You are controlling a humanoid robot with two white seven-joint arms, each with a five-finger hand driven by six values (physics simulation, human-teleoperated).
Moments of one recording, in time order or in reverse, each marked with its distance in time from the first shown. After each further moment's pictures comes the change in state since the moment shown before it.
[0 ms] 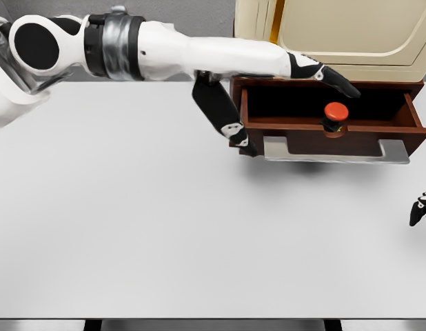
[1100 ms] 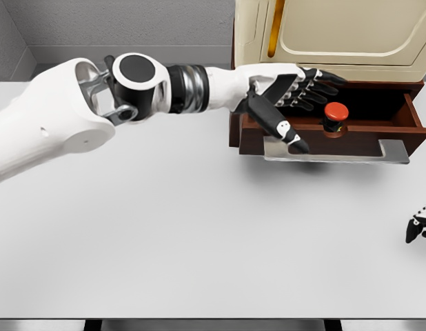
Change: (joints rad) left arm 0.067 -0.173 -0.102 0.092 0.421 0.574 0.413; right arm 0.017 0.030 0.062 0.036 0.009 0.000 0.000
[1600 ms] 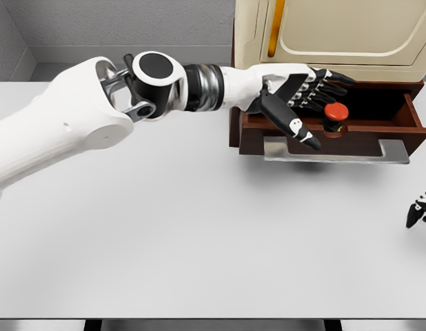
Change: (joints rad) left arm 0.000 -0.071 -0.001 0.084 0.008 0.007 -0.013; right arm -0.064 0.010 -0.008 -0.008 -0.002 0.000 0.000
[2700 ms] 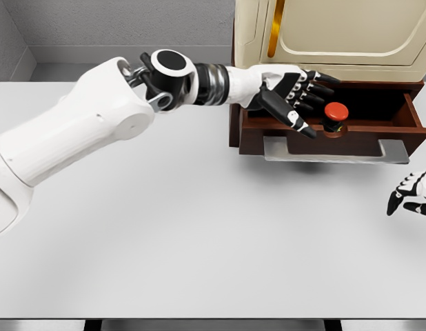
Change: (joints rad) left arm 0.017 -0.111 -0.001 0.267 -0.017 0.000 -0.107; right arm -0.187 -0.008 0.153 -0.027 -0.004 0.000 0.000
